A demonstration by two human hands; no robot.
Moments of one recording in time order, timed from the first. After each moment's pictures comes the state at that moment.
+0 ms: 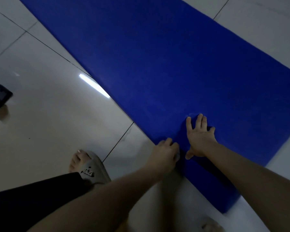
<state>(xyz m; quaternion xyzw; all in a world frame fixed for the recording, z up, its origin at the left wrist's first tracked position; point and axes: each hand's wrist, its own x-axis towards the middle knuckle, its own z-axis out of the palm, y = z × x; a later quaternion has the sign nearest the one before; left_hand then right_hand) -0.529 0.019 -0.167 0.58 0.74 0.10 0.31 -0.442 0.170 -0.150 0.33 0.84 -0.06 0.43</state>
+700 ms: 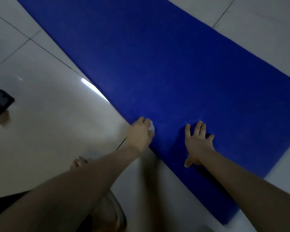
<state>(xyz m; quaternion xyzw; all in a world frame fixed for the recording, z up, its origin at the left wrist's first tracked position) -0.625 0.047 -0.180 0.44 0.87 0.12 0.19 -0.447 0.170 -0.151 0.33 0.84 -0.07 0.43</state>
